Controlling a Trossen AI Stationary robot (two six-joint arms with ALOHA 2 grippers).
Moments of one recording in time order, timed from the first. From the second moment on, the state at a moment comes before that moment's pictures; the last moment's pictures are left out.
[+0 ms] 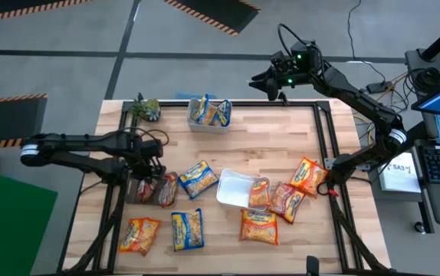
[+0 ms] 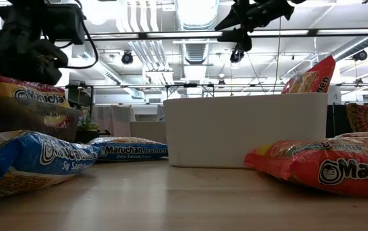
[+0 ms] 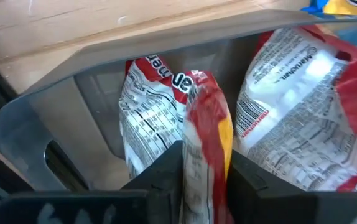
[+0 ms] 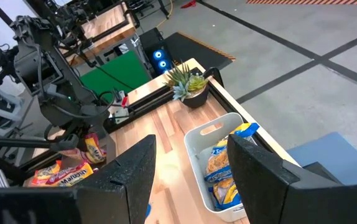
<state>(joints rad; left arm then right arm) 0.15 1.00 0.68 -1.13 0.32 -1.21 -0.78 1.43 1.45 -0.39 -0.60 0.16</state>
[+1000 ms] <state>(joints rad) 0.15 1.12 0.84 -1.57 0.33 -1.28 -0.78 1.43 1.45 -0.39 -0.60 0.15</state>
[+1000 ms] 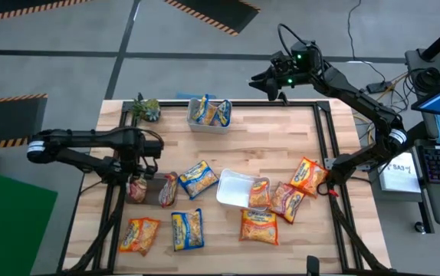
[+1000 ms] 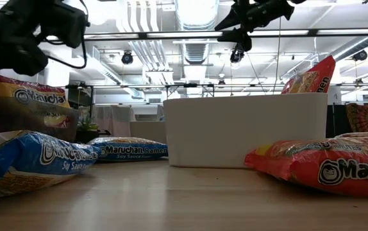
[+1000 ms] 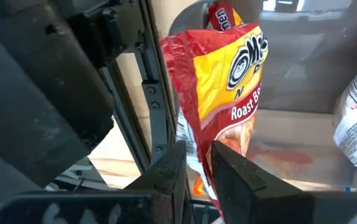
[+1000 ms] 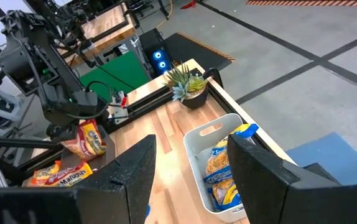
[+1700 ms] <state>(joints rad) 0.15 1.14 1.05 -1.57 0.30 -1.27 -0.78 1.43 1.45 -0.39 -0.60 0.18</state>
